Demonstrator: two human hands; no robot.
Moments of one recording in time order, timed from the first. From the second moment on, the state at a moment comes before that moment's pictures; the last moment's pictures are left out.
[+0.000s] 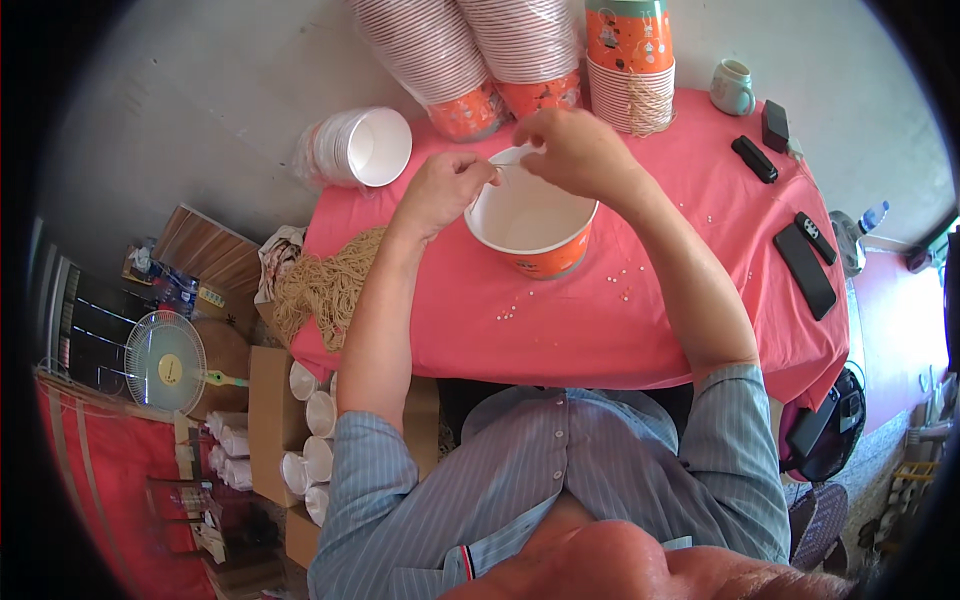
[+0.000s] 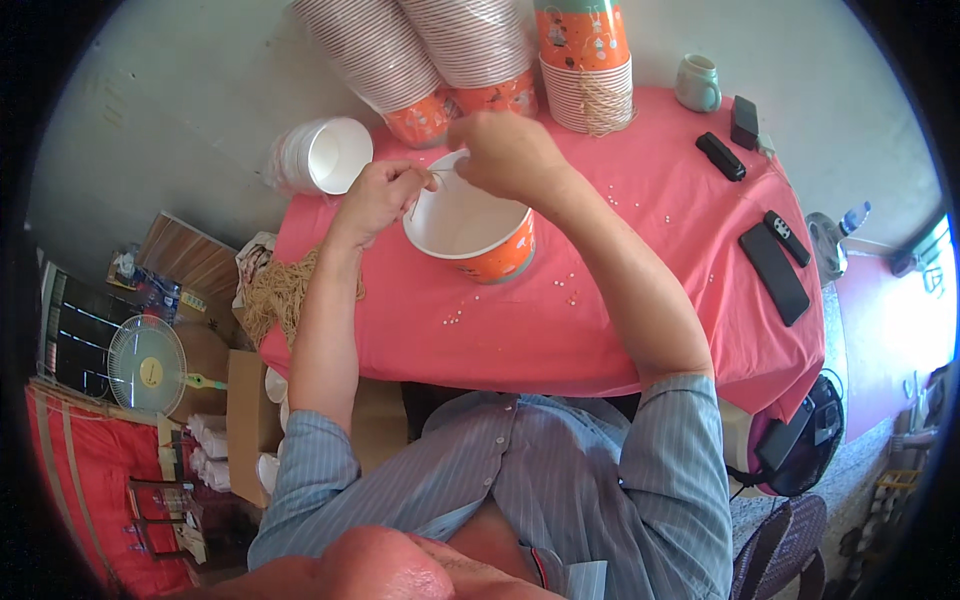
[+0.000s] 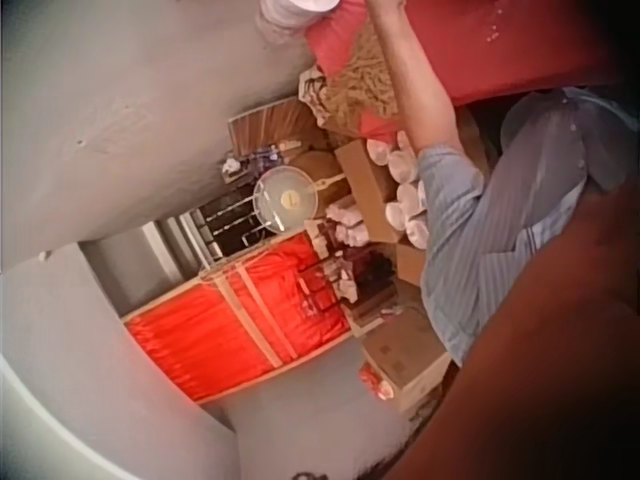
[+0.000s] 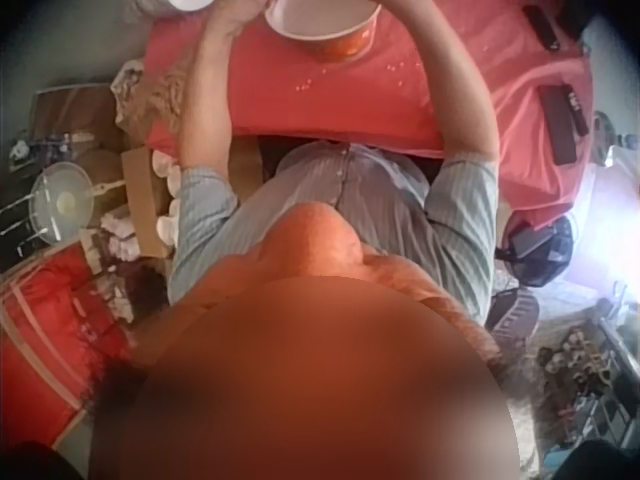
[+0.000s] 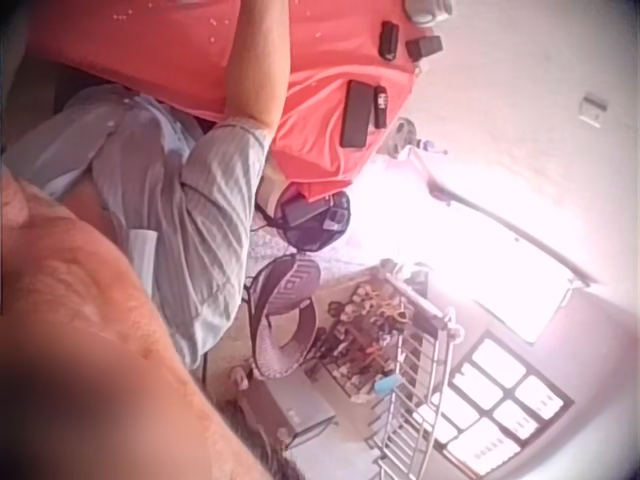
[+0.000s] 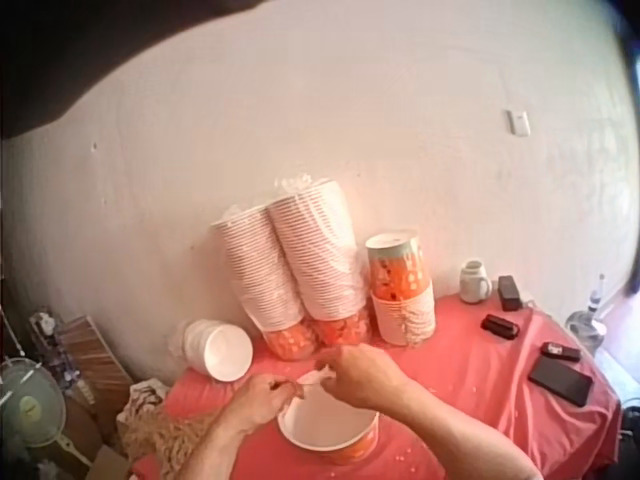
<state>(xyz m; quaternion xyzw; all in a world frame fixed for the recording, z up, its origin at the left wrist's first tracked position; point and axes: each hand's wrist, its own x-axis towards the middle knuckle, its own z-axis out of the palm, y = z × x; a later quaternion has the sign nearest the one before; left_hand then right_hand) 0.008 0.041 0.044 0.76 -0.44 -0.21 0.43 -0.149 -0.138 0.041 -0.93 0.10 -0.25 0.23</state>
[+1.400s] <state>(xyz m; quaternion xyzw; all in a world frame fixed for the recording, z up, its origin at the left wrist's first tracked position) 0.030 0.054 0.046 0.64 -0.33 -0.34 0.60 -0.140 -0.131 0.042 -0.92 0.11 -0.32 0.20</state>
